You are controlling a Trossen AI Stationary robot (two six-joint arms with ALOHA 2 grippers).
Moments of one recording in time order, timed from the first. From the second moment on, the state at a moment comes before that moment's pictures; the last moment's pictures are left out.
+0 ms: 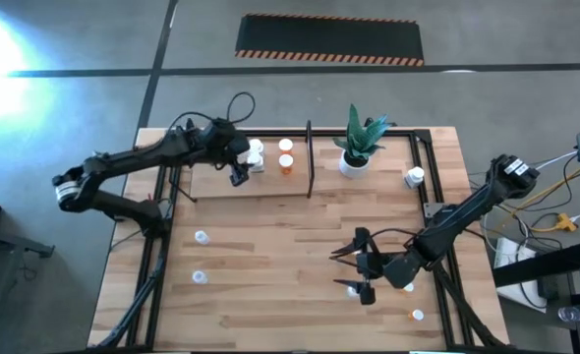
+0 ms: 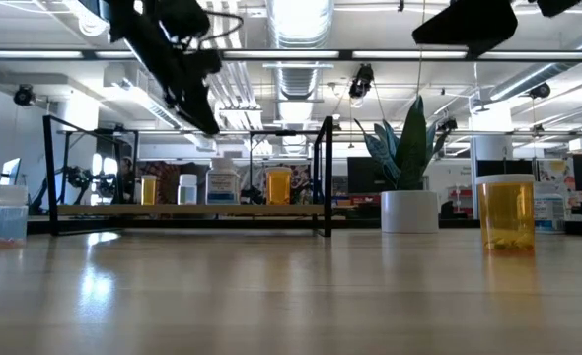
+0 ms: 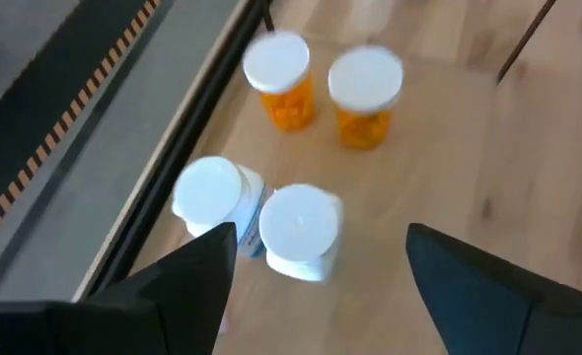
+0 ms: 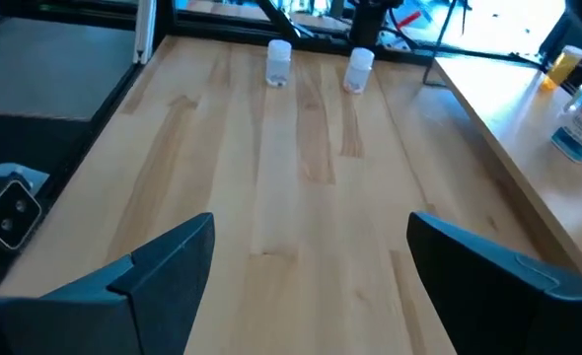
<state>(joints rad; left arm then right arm) 0.49 1.22 0.99 -0.54 -0.07 0.18 0.65 1.35 0.76 0.08 0.58 0.21</state>
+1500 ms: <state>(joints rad) -0.15 1.33 0.88 -0.04 -0.34 0.03 -0.88 1.43 0.95 -1.29 0.28 0.35</state>
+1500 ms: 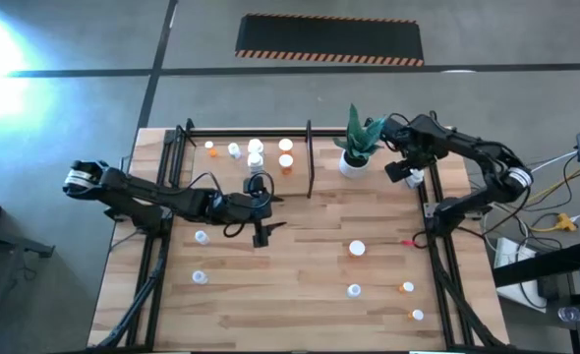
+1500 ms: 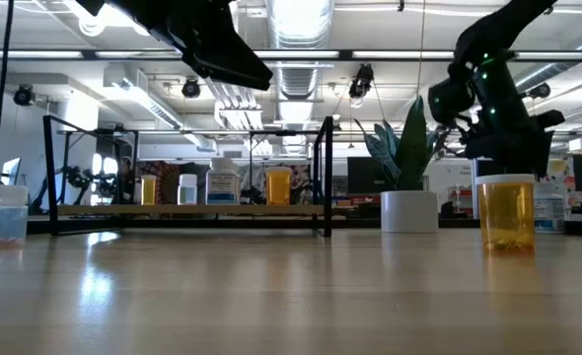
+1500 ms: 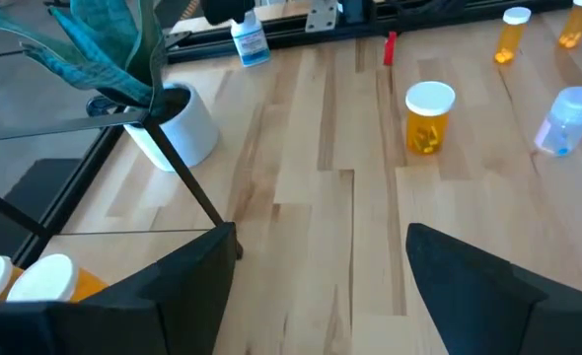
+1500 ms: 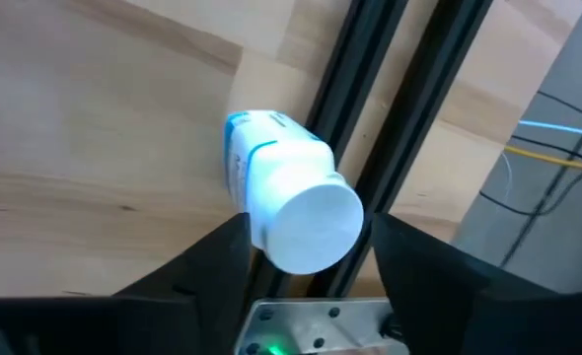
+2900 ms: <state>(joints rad) -0.15 1.33 0.87 -0.05 -0.34 0.03 -0.55 1.38 0.94 -1.18 0.01 0.22</state>
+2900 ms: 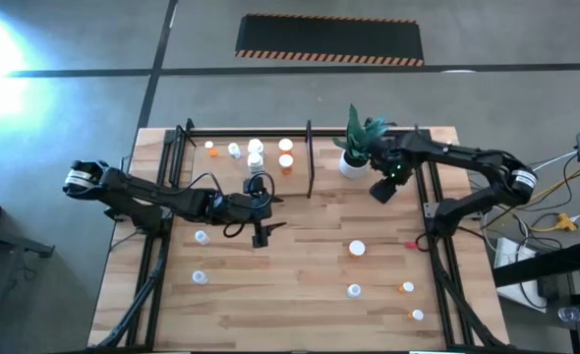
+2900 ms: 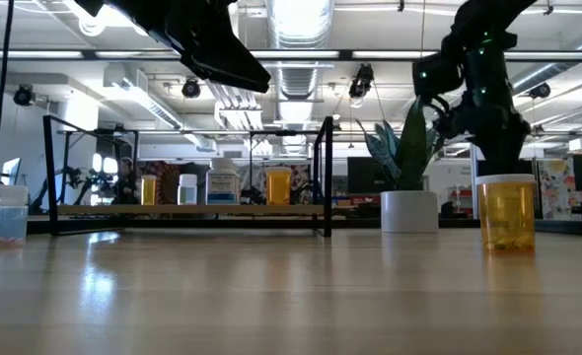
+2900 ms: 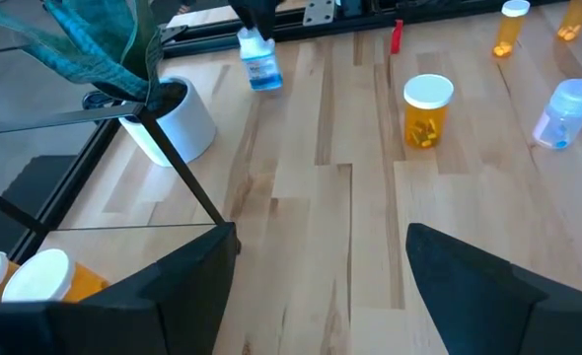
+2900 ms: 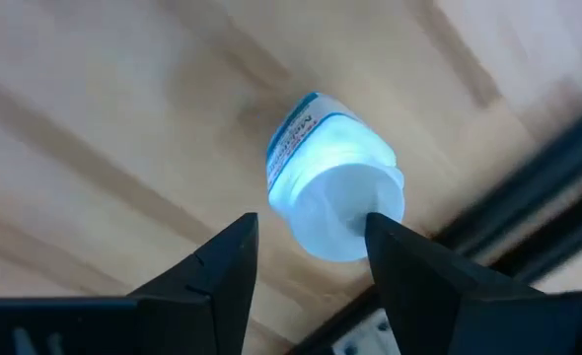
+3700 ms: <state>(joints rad) -0.15 1.33 0.86 -0.05 -0.34 0.03 -0.46 1.38 0.93 -1.11 0.04 0.47</state>
